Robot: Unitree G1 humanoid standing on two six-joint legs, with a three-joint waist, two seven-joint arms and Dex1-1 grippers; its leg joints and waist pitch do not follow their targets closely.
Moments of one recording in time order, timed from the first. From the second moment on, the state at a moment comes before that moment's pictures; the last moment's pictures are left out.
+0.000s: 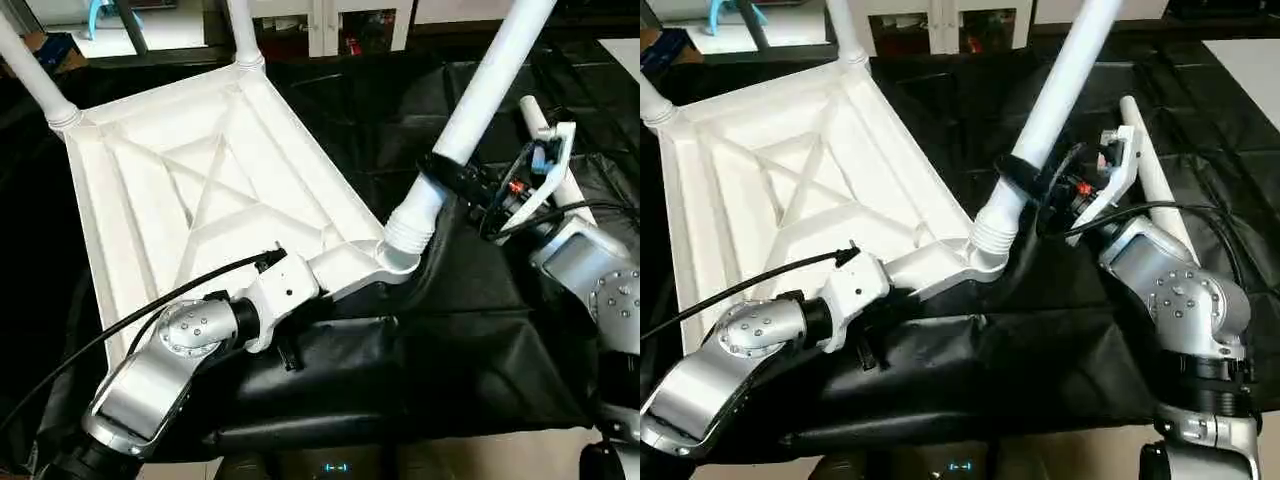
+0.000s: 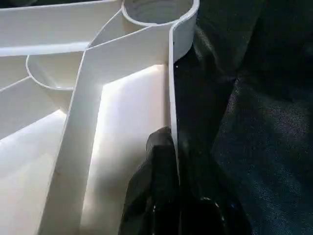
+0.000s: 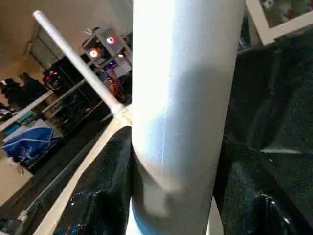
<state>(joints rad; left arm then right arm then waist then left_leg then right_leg) -0.24 0.46 -0.36 -0.30 -0.05 0.54 -0.70 -0.51 -0.40 -0.22 0.01 0.89 0.75 0.55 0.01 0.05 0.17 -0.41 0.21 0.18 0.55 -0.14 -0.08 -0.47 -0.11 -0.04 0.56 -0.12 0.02</state>
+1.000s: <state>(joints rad) -0.26 0.46 -0.37 -0.26 -0.03 0.50 -0.71 -0.56 -0.41 -0.03 0.20 0.59 0.48 0.75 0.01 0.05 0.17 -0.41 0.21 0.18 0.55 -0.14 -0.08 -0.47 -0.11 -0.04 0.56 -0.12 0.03</state>
